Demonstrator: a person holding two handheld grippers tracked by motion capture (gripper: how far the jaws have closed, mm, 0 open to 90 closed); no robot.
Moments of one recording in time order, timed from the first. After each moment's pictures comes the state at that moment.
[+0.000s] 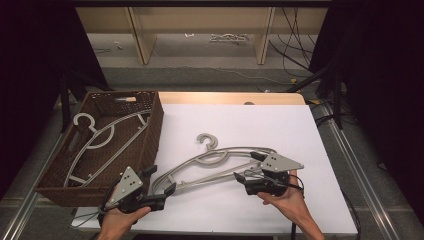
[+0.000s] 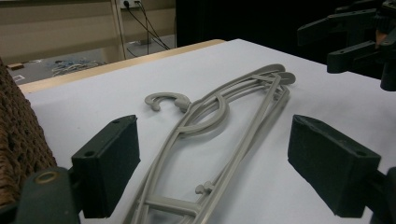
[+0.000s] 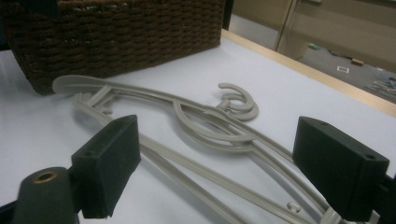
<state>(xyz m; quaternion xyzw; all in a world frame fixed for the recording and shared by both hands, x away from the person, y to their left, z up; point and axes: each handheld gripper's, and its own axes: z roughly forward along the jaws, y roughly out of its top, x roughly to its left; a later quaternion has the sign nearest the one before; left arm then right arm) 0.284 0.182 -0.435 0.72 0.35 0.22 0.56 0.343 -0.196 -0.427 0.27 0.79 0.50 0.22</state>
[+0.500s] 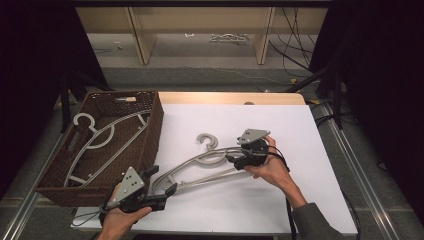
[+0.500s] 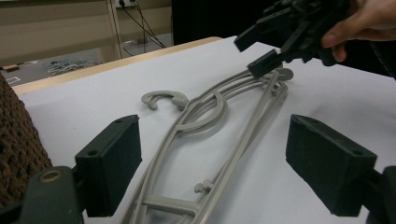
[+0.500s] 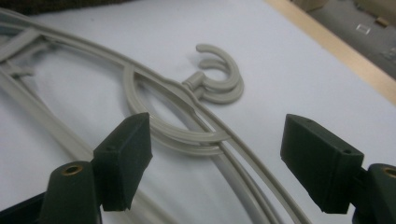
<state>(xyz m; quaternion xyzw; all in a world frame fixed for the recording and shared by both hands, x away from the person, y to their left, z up) 0.287 0.181 -0.438 0.73 0.34 0.22 0.55 0.428 -0.161 -0.430 0.24 0.88 0.37 0.19</state>
